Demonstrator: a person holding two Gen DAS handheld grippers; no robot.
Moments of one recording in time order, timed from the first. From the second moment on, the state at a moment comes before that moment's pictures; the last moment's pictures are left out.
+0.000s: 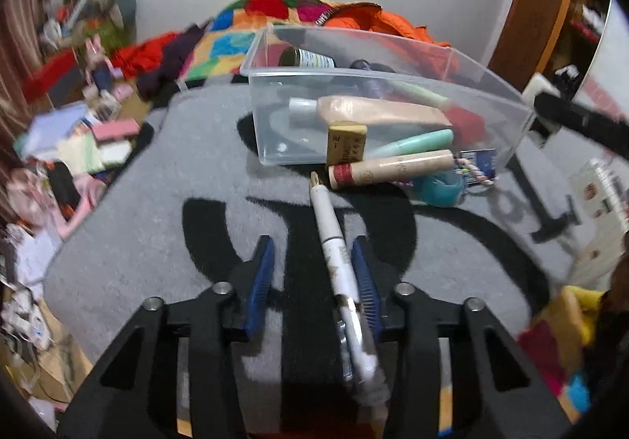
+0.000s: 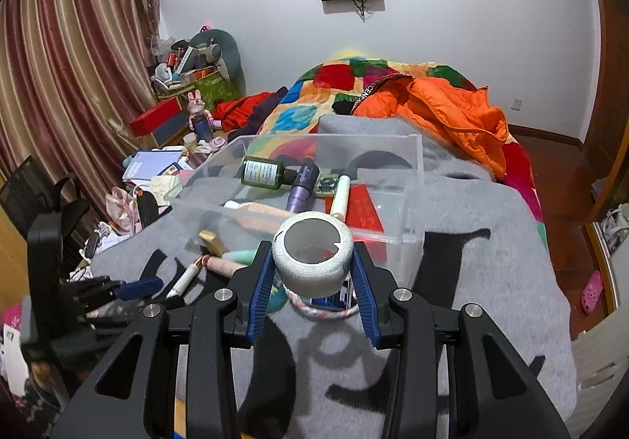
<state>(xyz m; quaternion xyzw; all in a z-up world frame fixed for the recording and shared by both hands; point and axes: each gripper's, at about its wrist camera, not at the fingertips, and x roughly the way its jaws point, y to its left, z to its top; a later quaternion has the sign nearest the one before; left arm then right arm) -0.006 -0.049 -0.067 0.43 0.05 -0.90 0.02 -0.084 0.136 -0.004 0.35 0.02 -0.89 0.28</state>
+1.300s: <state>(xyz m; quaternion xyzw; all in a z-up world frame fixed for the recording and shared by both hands) -0.117 -0.047 0.009 0.40 0.07 -0.91 -0.08 -0.157 0.107 -0.024 0.38 0.04 -0.89 0.26</state>
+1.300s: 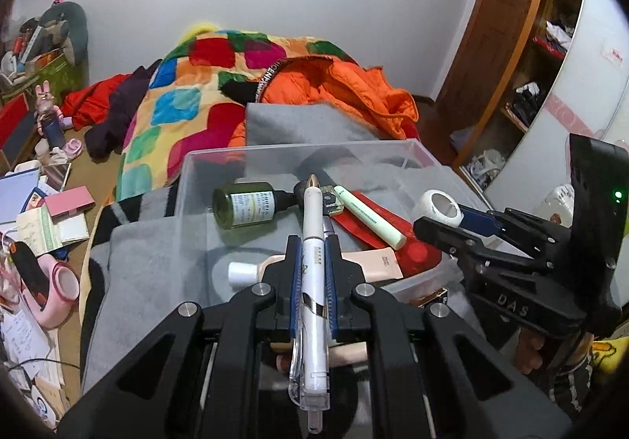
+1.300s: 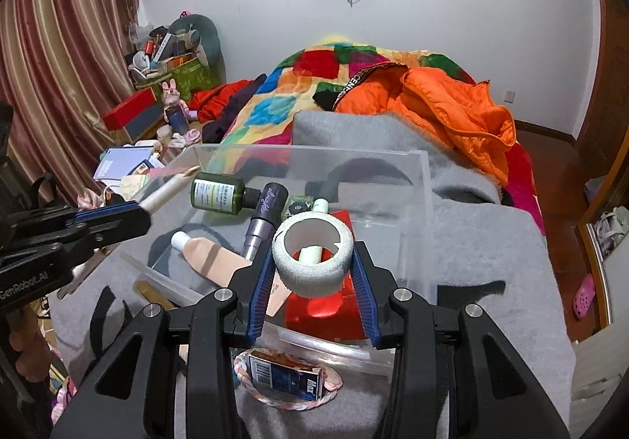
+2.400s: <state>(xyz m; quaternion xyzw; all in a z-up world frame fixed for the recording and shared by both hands) -0.086 -0.037 0.023 0.36 0.04 -0.93 -0.05 -0.120 0.117 -0.004 0.35 0.05 -0.90 0.26</state>
